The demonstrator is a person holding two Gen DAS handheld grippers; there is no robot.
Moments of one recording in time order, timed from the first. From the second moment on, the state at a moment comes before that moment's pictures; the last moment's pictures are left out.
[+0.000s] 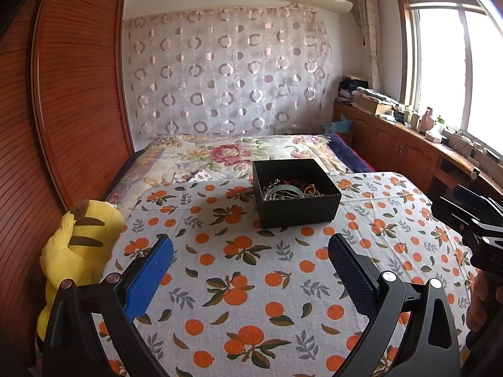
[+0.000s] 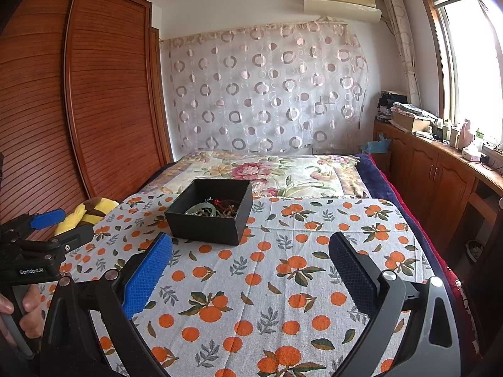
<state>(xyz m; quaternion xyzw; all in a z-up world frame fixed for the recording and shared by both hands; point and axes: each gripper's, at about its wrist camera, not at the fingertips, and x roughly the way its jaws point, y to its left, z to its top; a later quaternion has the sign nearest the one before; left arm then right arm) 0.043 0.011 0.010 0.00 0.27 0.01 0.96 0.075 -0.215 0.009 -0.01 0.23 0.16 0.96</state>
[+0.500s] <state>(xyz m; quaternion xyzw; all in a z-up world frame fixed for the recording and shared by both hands) 0.043 0.008 0.012 0.00 0.27 0.01 0.96 0.075 -0.215 0.009 -0.01 0.23 0.16 0.96</state>
